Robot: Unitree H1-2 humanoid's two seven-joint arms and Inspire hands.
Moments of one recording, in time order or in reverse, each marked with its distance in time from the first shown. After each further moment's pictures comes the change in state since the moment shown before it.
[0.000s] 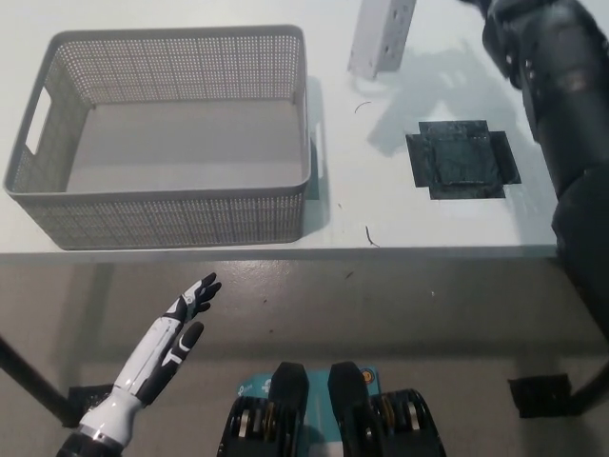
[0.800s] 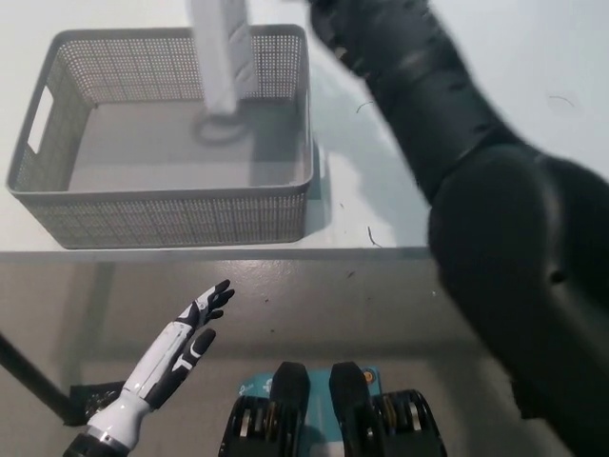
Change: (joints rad) left_arm 0.000 -0.001 -0.017 -0.013 0.004 0.010 -0.036; right_arm -0.121 0.262 0.223 0.077 -0.008 -0.040 -0.111
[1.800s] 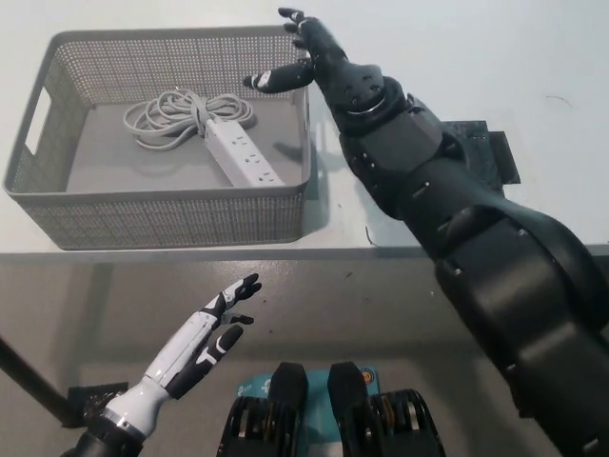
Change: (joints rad) left_arm -0.040 -0.002 -0.043 -0.021 0.027 0.008 -0.030; right_arm 0.177 -0.031 0.991 0.021 -0.498 -0.139 -0.096
